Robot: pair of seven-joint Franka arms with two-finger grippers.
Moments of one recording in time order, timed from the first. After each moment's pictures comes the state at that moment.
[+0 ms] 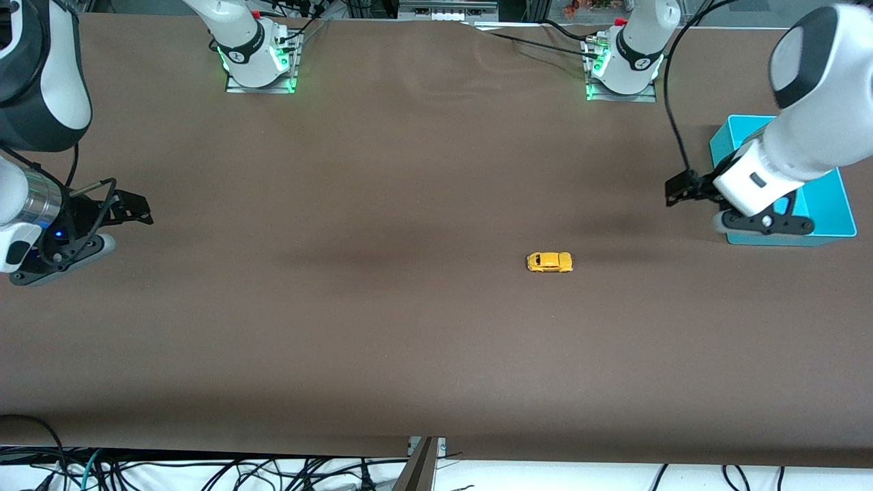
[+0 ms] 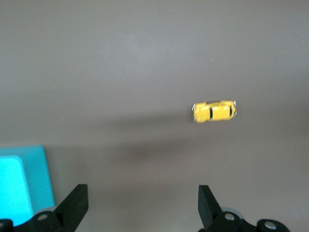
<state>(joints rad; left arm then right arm) -0.02 0.12 -0.12 -1.73 -0.02 1.78 -0.06 -0.06 0.33 0.10 -1.37 -0.05 1.55 -0.36</state>
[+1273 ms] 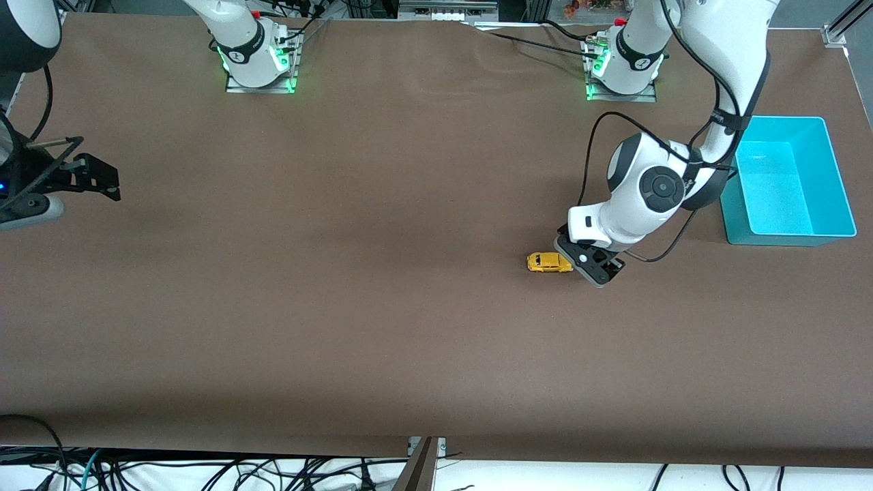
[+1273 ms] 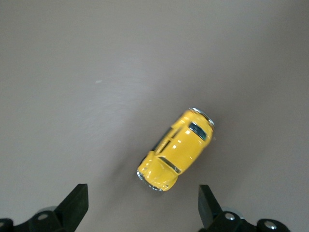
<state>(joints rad) -0.17 0.43 -0.16 -1.99 -0.02 2.44 0.63 -0.07 0.20 0.13 -1.36 -0.12 1.53 -0.24</state>
